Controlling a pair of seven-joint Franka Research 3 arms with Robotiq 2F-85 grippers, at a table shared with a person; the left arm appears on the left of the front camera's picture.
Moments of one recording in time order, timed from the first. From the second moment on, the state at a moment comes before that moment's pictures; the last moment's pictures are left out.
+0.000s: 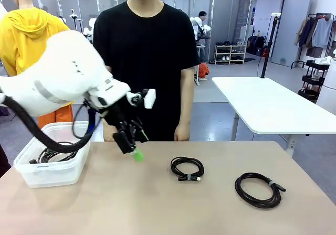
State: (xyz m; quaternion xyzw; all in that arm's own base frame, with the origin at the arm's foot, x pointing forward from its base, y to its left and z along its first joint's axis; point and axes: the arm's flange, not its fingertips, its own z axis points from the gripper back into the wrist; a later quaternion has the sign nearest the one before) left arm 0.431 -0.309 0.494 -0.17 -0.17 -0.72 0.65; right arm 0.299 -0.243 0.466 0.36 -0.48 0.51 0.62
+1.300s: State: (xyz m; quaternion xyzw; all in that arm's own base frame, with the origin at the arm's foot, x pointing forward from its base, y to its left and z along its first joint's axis) left arm 0.533 -0.506 0.362 -0.02 -0.09 -0.70 0.70; right arm 0.299 -0.243 0.466 0.35 -0.48 0.51 0.62
